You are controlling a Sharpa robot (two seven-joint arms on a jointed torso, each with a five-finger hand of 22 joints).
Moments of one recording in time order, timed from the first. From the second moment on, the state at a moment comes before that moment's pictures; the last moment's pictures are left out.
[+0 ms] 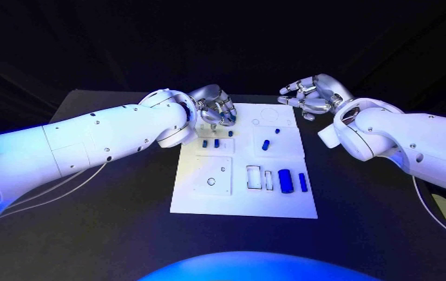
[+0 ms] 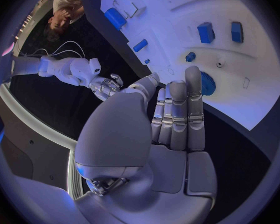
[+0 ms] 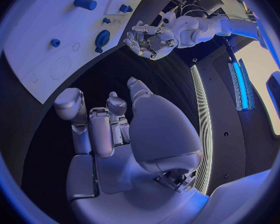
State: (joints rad) left arm 1.23 -0.65 -0.04 1.38 -1.09 -0.23 -0.15; left_hand 1.45 -0.18 0.34 0.15 0.16 0.85 0.13 0.38 0.23 0.95 0.07 0.53 0.27 1.32 -0.01 0.75 1.01 0.17 1.20 0.08 0.77 0.64; right arm 1.29 -0.84 -0.15 1.46 -0.69 -0.46 0.13; right_hand 1.34 -0.04 0.04 0.17 0.34 0.89 0.16 0.17 0.25 1.14 0.08 1.17 1.02 1.46 0.01 1.42 1.31 0.10 1.26 0.11 1.05 1.18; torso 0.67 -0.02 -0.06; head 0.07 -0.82
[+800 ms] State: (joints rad) left arm 1.21 -0.55 -0.05 1.28 -1.50 -0.14 -0.13; left_hand 1.43 -0.21 0.32 0.15 0.16 0.97 0.11 0.26 0.16 0.96 0.08 0.40 0.16 1.46 0.00 1.10 1.12 0.11 1.39 0.08 1.20 1.11; right arm 1.29 -0.84 -0.15 1.47 -0.68 -0.46 0.13; right_hand 1.34 -0.04 0.04 0.17 0.35 0.89 0.16 0.17 0.24 1.14 0.08 1.17 1.02 1.46 0.01 1.42 1.31 0.10 1.26 0.11 1.05 1.18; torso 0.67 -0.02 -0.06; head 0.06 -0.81
